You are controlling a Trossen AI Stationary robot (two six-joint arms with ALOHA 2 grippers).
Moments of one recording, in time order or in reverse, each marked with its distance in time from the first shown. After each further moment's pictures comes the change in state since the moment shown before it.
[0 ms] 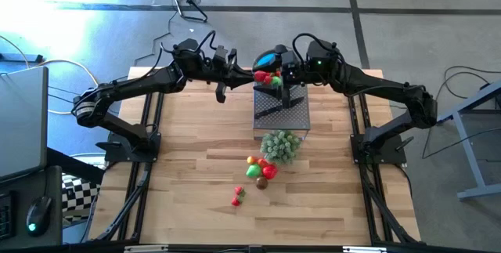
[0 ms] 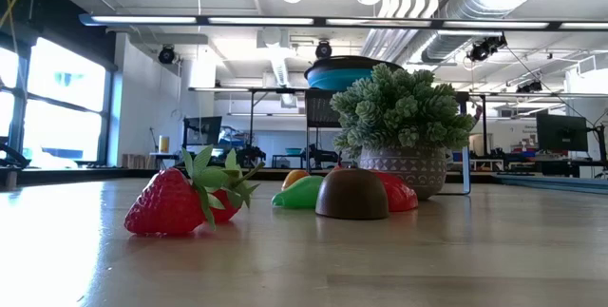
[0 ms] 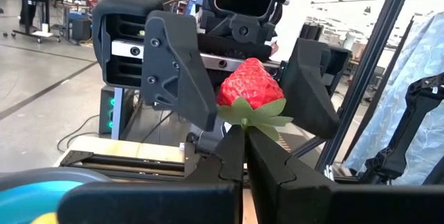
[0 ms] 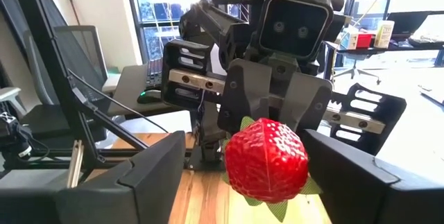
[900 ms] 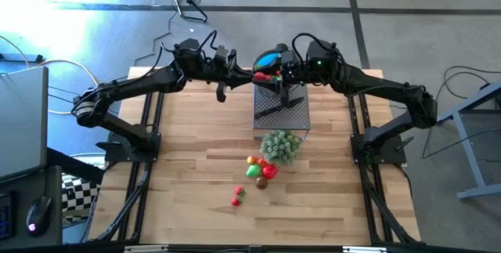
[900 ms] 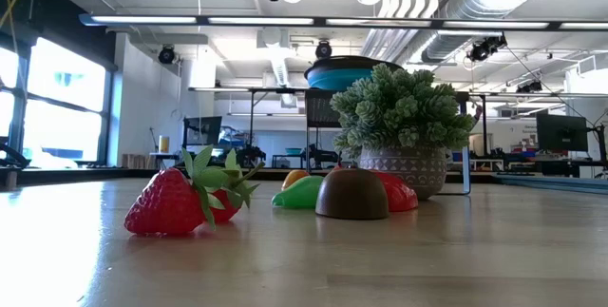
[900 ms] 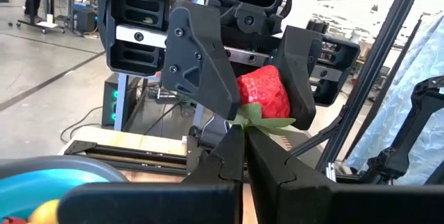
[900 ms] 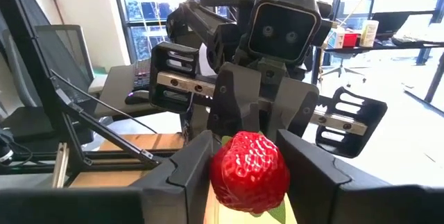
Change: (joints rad) left arm 0.000 0.000 0.000 -0.028 -0.010 -0.007; right arm 0.000 0.000 0.000 -0.006 0.050 -0.004
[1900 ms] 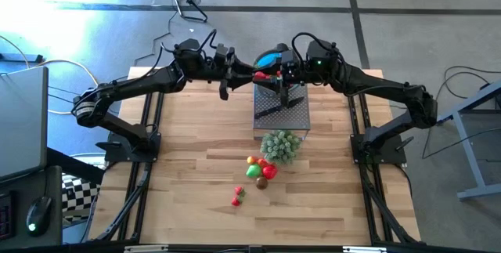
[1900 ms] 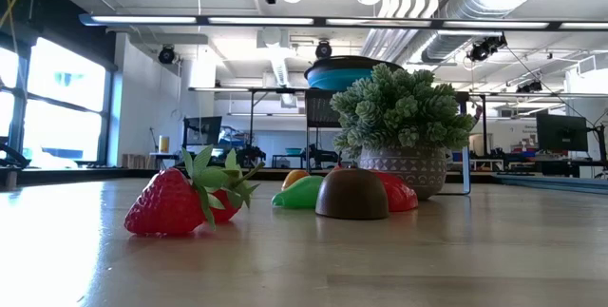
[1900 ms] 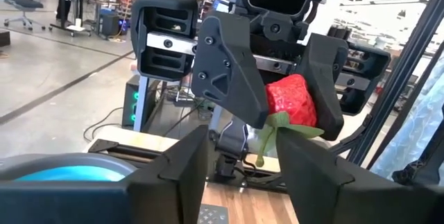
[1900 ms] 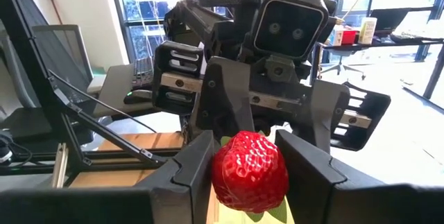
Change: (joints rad) left arm 0.000 0.000 0.000 -0.003 -0.084 -0.001; right arm -0.002 0.000 0.000 -0.005 0.002 0.008
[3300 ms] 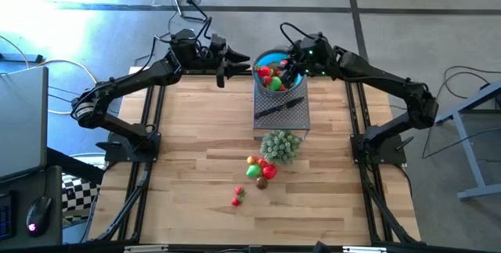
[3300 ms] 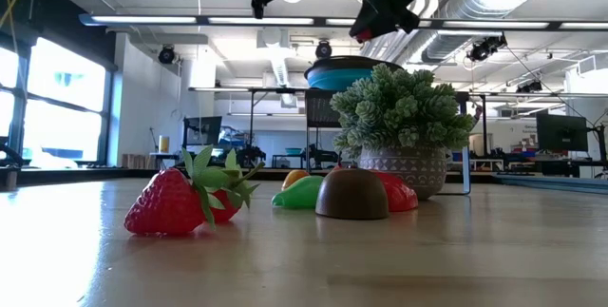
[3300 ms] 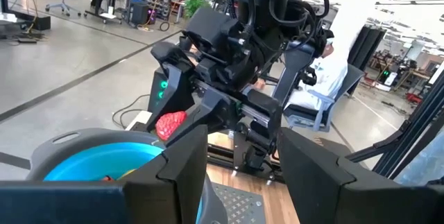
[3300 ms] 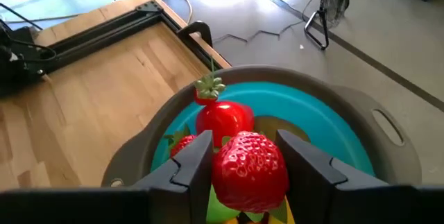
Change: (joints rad) left arm 0.133 -0.008 0.000 -0.071 0.036 -0.006; right arm -0.183 0.006 0.000 -0.508 0.406 0.105
